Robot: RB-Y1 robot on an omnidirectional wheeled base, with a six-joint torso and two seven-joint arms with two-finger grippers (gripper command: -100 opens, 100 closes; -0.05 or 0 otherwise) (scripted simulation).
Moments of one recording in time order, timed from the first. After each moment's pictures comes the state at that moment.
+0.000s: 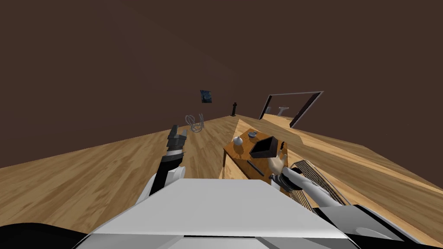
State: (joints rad) left arm 0.48 -0.03 0.07 -2.31 -0.11 -0.40 0.09; right arm -0.09 -0.79 0.08 -0.61 -1.04 0.86 -1.63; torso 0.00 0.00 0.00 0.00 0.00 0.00
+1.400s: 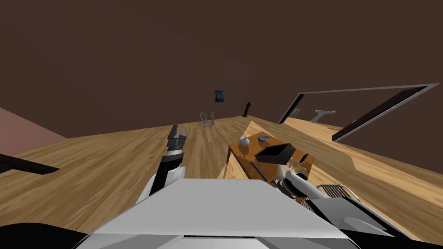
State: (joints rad) left arm 0.48 -0.03 0.07 -2.31 -0.11 -0.40 0.09; right arm -0.14 -0.77 0.08 -0.40 -1.12 0.88 -1.81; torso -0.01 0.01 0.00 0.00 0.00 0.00
